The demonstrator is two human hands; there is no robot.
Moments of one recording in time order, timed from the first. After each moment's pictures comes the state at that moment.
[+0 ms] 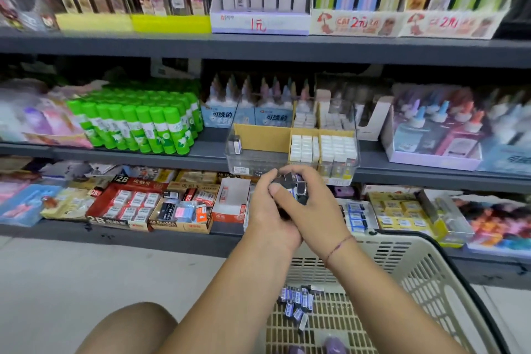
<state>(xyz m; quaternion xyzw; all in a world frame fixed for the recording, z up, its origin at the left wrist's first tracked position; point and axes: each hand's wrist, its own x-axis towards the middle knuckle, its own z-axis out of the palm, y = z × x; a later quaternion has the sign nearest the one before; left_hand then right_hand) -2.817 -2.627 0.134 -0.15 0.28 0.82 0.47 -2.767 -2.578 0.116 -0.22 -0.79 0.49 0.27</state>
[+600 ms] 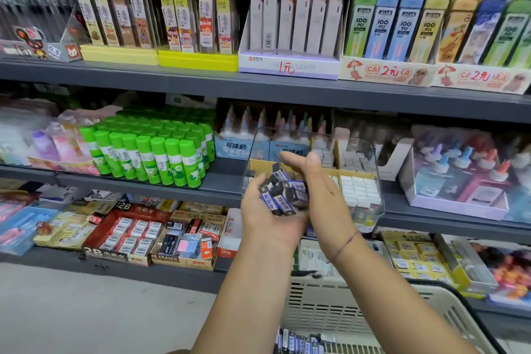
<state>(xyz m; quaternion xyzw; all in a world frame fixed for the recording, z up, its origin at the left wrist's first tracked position) -2.883 -2.621 0.170 -0.13 0.16 0.87 0.45 -2.832 -2.571 0.167 -0.17 -0.70 0.62 0.30</state>
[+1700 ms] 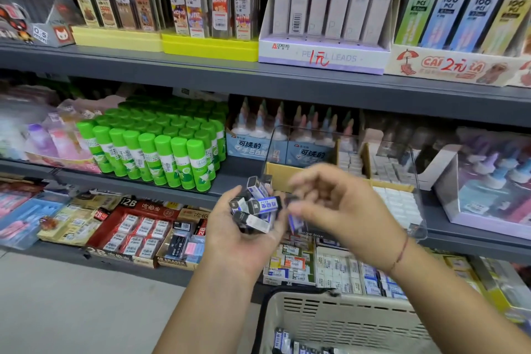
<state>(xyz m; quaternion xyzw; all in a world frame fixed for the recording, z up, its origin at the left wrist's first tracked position) -2.943 -2.655 0.156 -0.21 0.20 0.86 0.42 -2.852 -2.540 0.181 -0.03 -0.83 0.53 0.19</state>
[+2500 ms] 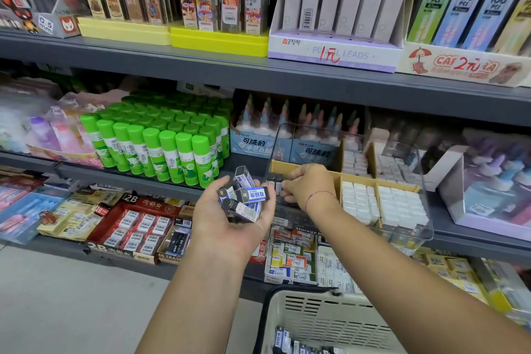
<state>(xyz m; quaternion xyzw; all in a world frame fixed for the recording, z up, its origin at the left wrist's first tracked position) -2.958 -2.668 0.165 -0.25 0.19 0.88 0.36 -2.962 -2.513 0.106 -0.39 -0.76 0.50 0.13</state>
